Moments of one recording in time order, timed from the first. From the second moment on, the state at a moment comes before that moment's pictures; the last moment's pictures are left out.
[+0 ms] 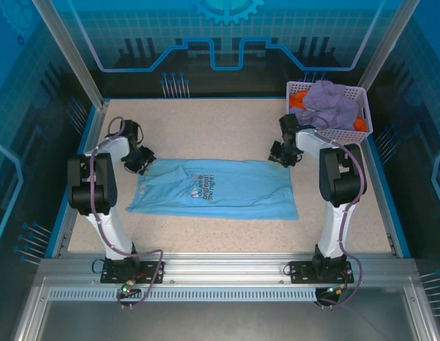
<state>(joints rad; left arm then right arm) 0.14 1.90 1.24 -0.65 0.13 -0.85 0.16 2.03 1.41 -0.69 -0.14 0.61</state>
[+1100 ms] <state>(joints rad) -0.02 1.87 1.13 -0.32 0.31 -0.85 0.66 2.32 1.95 -0.56 -0.54 0.39</state>
